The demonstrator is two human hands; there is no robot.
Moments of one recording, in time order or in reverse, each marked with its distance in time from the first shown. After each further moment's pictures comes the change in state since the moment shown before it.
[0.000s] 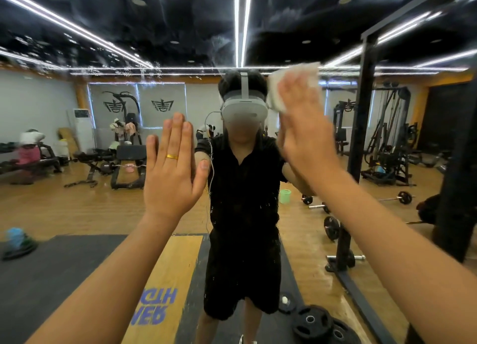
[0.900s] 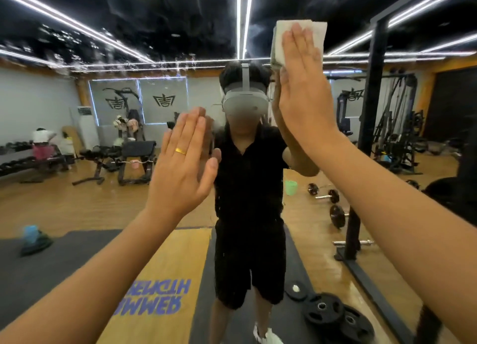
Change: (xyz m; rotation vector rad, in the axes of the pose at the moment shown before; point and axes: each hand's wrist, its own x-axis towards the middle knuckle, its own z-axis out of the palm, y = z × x) left_hand -0.005 -0.043 -0.037 -0.202 -0.088 0.132; right_hand 0.053 -0.057 0.028 -0.032 0.021 0.097
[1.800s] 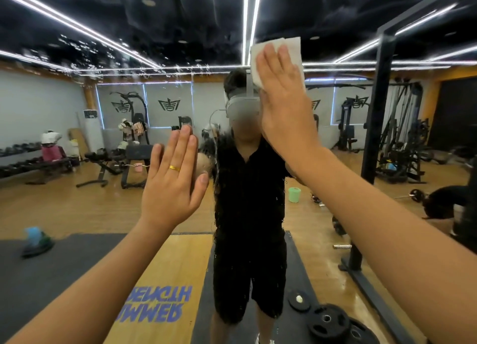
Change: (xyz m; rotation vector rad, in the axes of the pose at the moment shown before) left_hand -0.025 -0.047 0.012 0.229 0.028 0.011; right_hand 0.001 -0.044 0.024 0.041 -0.082 -0.078
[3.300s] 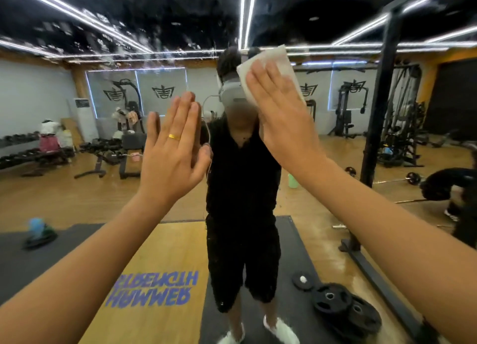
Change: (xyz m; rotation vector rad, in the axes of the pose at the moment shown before) left_hand 0.007 -0.055 -0.023 -0.036 -0.007 0.014; right_hand -0.035 -0.037 0.045 -0.083 -0.031 -0.162
